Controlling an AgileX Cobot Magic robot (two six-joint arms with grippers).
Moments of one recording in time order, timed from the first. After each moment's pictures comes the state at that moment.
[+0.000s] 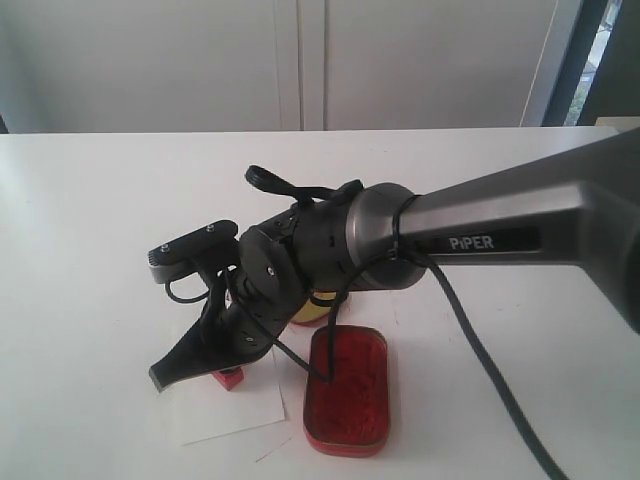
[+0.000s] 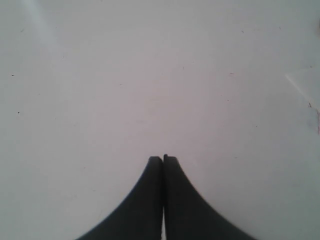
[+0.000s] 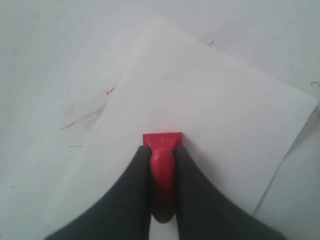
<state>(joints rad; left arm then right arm) -0.03 0.00 0.02 -0.07 0.52 0.10 0.90 2.06 -1.29 0.15 0.44 0.03</state>
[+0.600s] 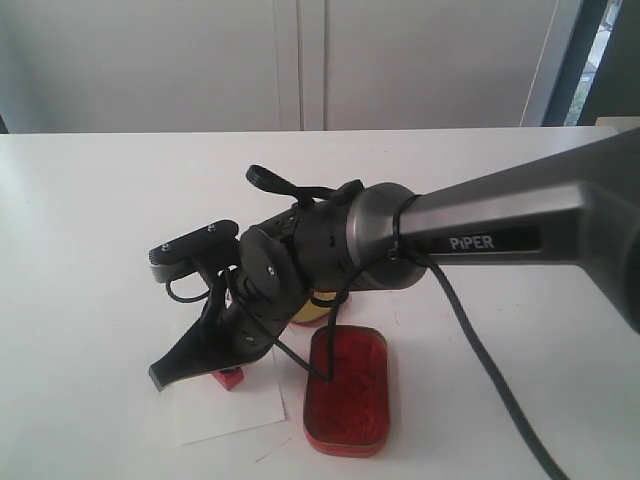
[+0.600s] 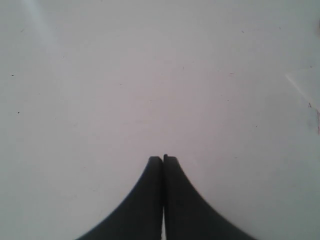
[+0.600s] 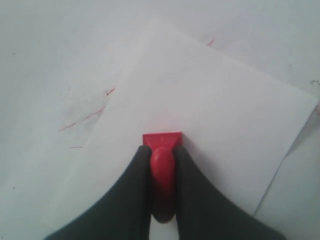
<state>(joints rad) -0.03 0.00 0.02 -0.07 0.52 0.10 0.90 2.06 -1.29 0.16 0.44 0.03</state>
